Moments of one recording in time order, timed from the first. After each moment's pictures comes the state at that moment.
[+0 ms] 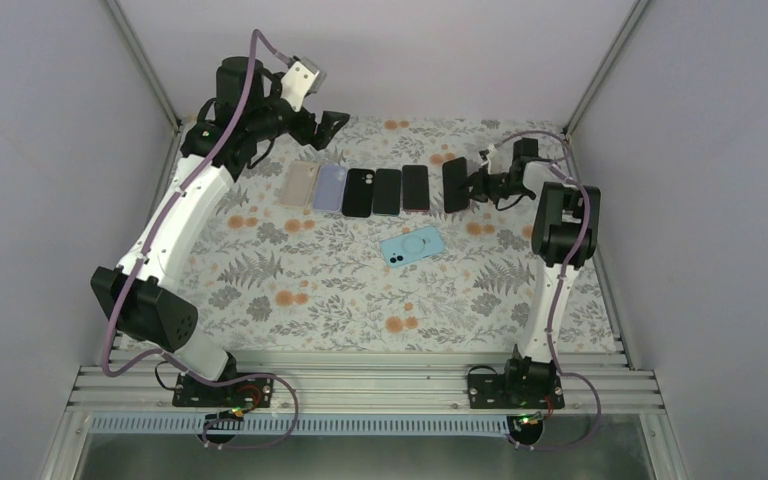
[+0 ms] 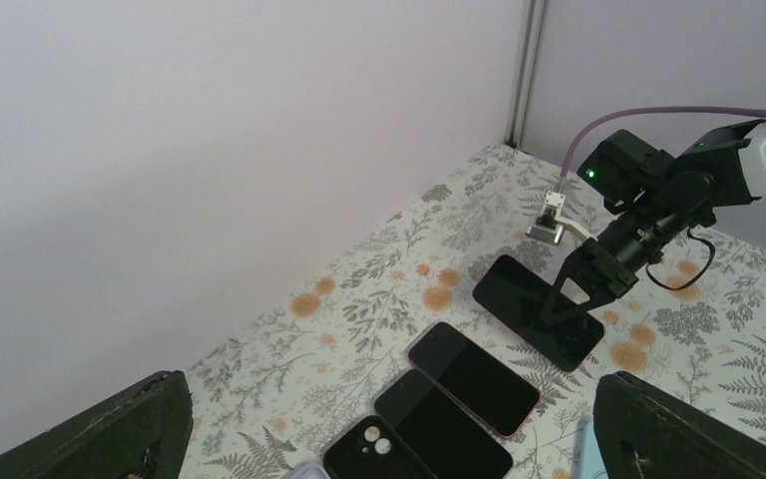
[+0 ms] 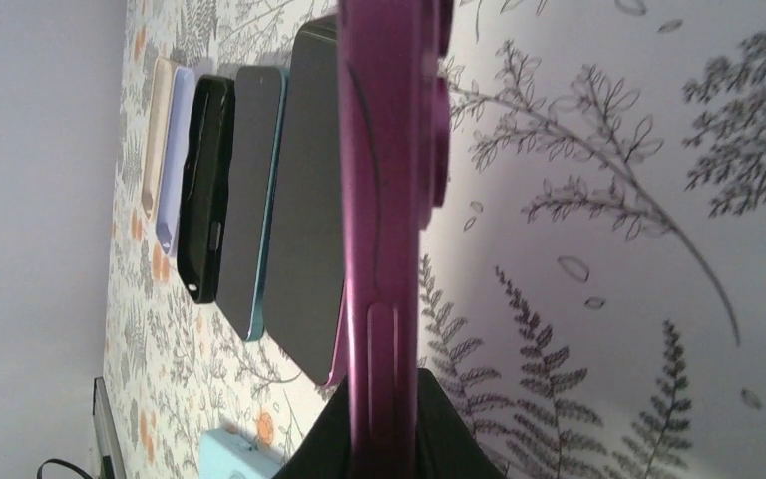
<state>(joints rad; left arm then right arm) -0.31 1.58 1.74 -0.50 0.45 0.21 -0.11 2.29 1.66 -0.62 -0.95 -0.02</state>
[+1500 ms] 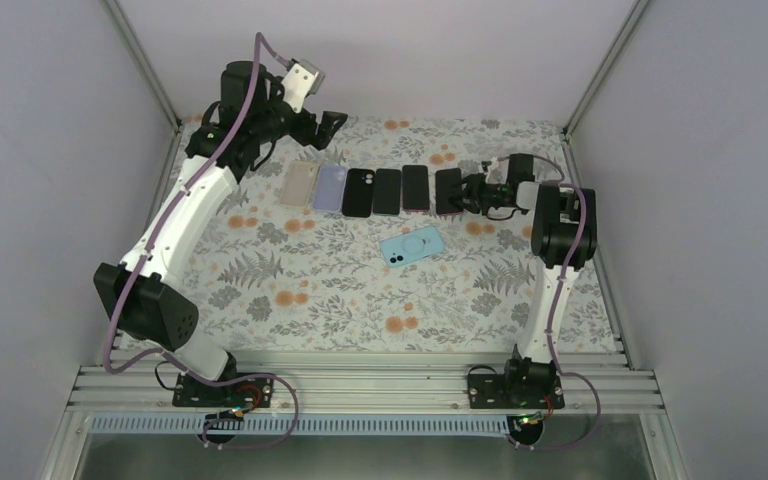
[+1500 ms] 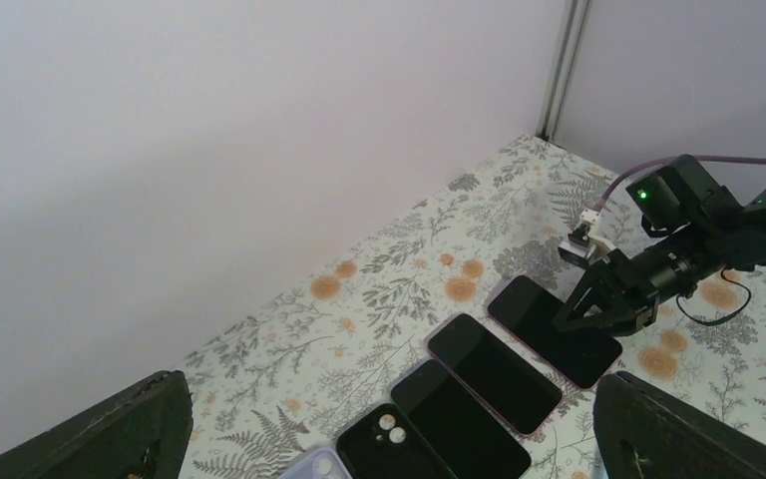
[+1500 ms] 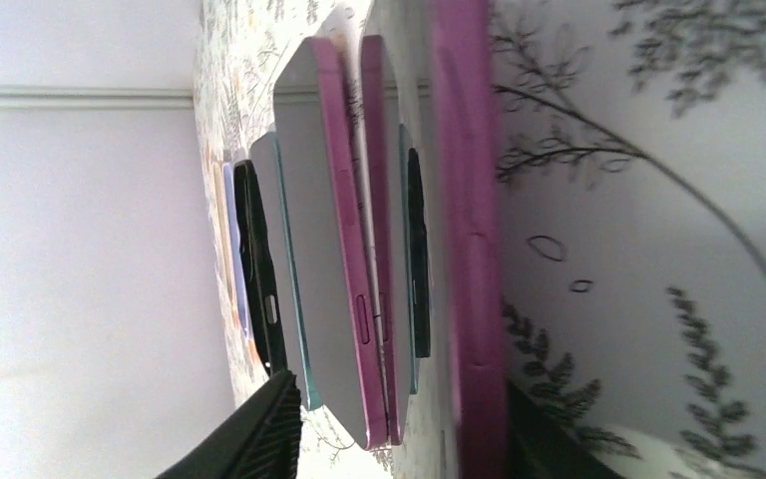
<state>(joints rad) -0.31 1.59 1.70 -0.46 0.38 0.17 -0.09 2.28 1.43 -0.15 -1.02 0.53</state>
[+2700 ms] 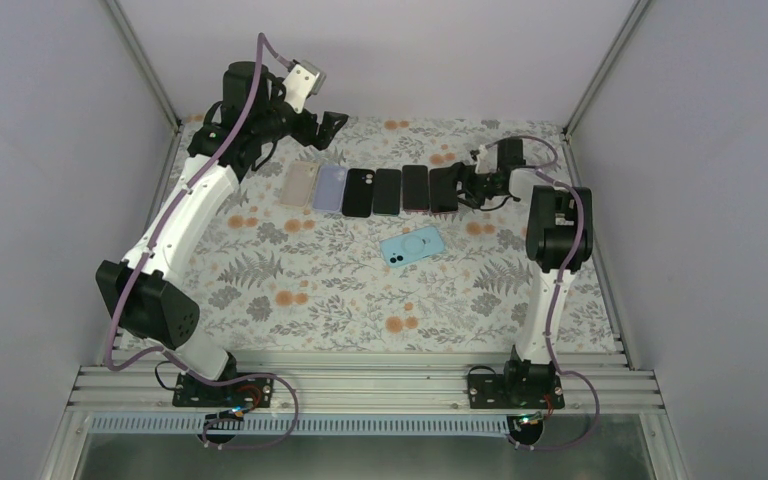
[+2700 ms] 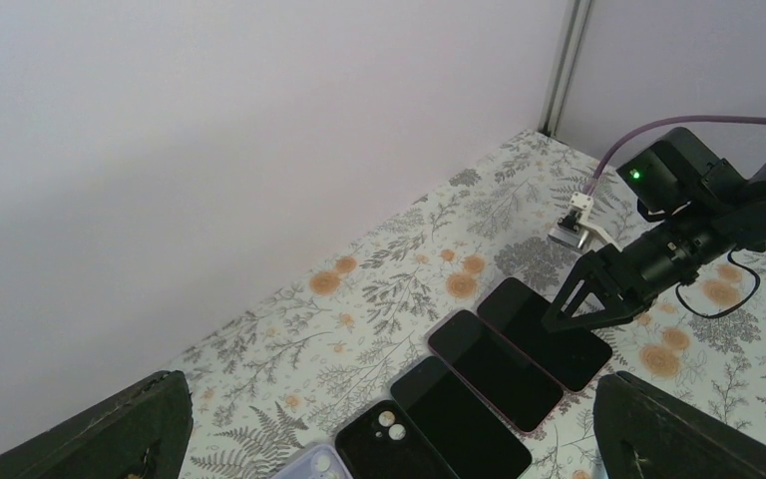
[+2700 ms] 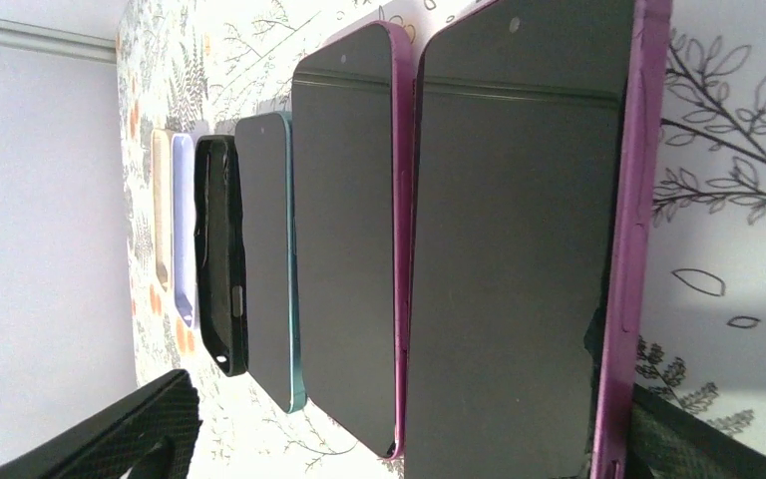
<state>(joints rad) -0.31 1.60 1.70 -0.46 0.38 0.17 -0.02 2.22 1.52 -0.35 -0.86 0.36</state>
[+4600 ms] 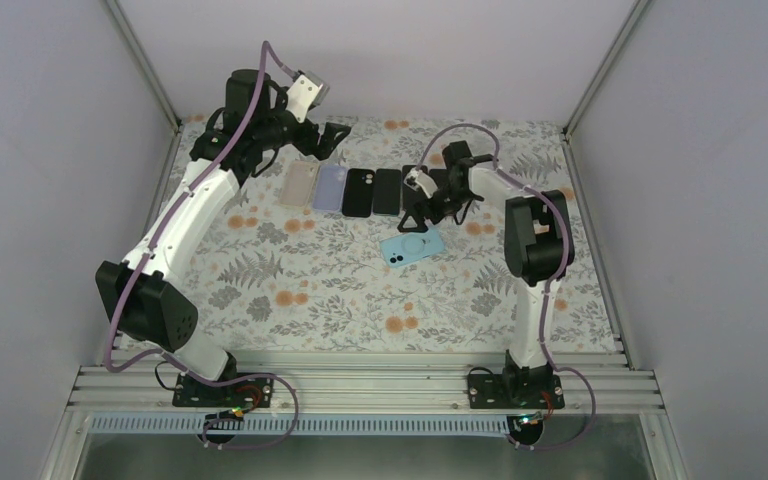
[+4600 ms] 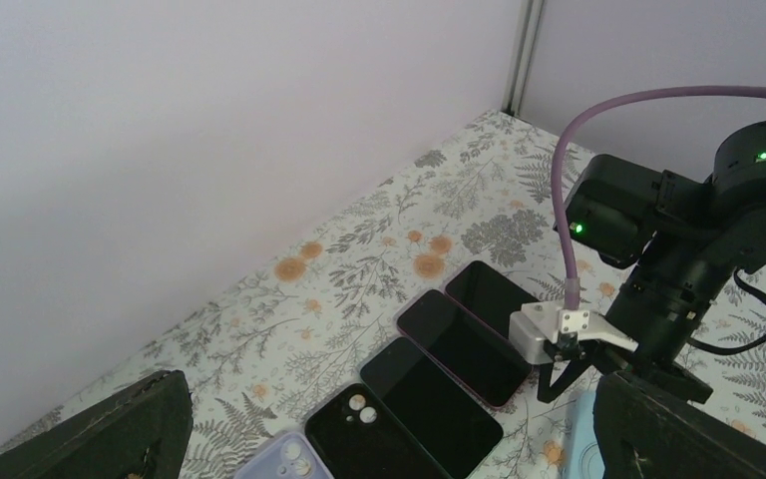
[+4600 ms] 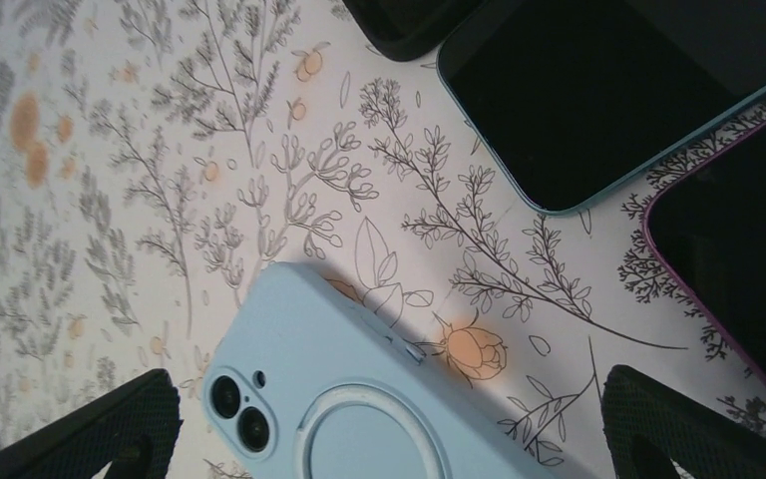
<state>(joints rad) -0.31 1.58 1.64 -0.45 0.44 0.19 0.25 2.12 1.57 -0.84 -0.72 -0.52</state>
